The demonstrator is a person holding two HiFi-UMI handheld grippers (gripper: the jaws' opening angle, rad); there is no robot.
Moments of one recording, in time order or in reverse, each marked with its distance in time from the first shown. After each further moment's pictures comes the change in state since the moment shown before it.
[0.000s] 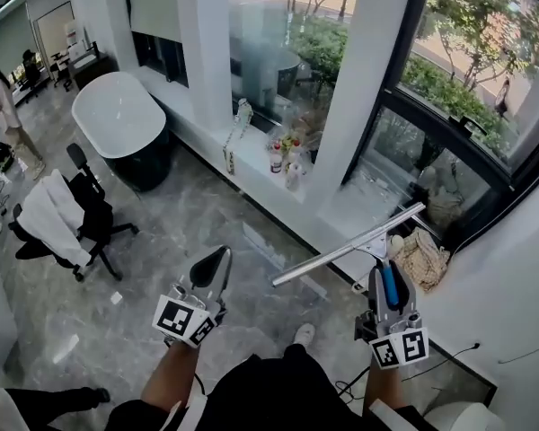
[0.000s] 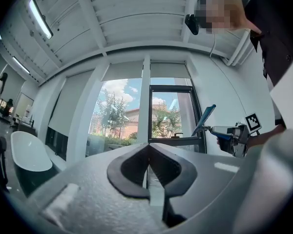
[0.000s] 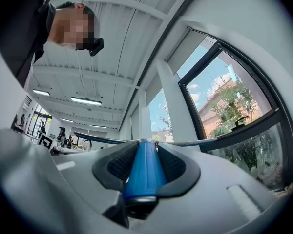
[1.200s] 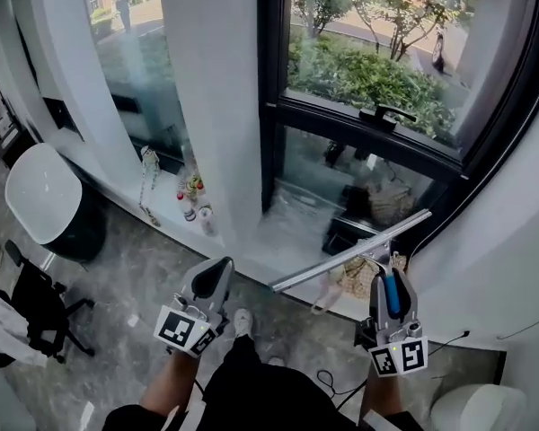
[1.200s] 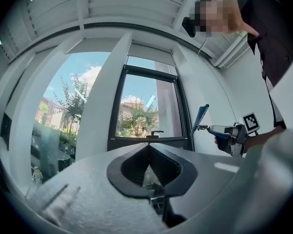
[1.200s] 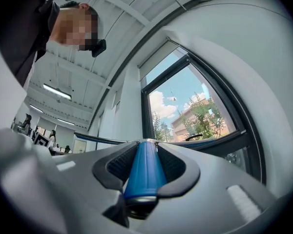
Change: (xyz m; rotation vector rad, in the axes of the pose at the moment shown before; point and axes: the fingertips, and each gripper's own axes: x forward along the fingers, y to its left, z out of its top) left arm 0.327 -0.140 -0.059 -0.018 0.013 -0.317; right arm -0.003 -0.297 0.027 -0.083 -0.086 -0.324
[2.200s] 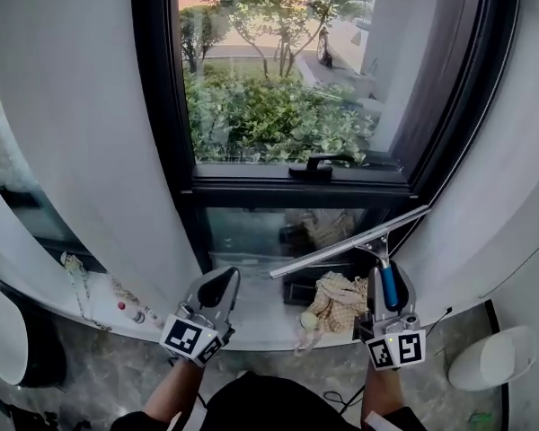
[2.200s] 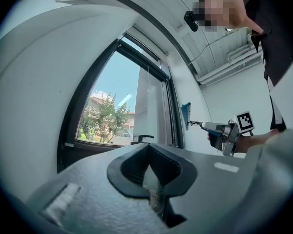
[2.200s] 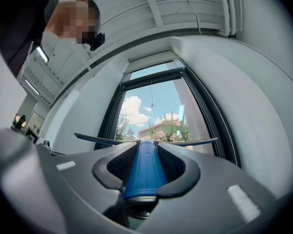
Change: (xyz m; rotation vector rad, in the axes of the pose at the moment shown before) left arm 0.253 0.049 -0.019 -0.096 -0.034 -0.462; right arm 0.122 -0.090 0.026 -0.263 -0.087 -0.427
